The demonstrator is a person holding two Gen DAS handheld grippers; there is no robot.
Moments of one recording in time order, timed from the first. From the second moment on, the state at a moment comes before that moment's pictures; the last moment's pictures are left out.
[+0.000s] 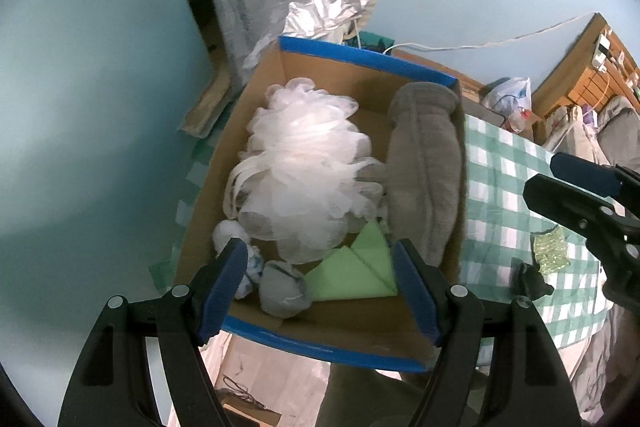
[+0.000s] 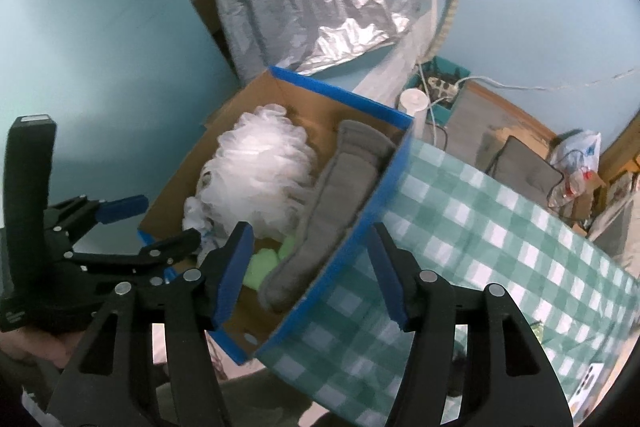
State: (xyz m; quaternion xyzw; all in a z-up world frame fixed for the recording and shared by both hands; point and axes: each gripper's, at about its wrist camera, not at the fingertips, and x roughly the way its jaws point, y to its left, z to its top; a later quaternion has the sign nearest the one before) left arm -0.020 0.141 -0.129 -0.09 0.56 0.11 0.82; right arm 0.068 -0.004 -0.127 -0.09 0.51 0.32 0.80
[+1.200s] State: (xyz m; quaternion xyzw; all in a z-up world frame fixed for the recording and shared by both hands) left arm 0.017 0.022 -0.118 -0.04 0.55 0.05 0.83; right arm 0.085 -0.163 -0.132 -0.06 0.53 0.21 0.82
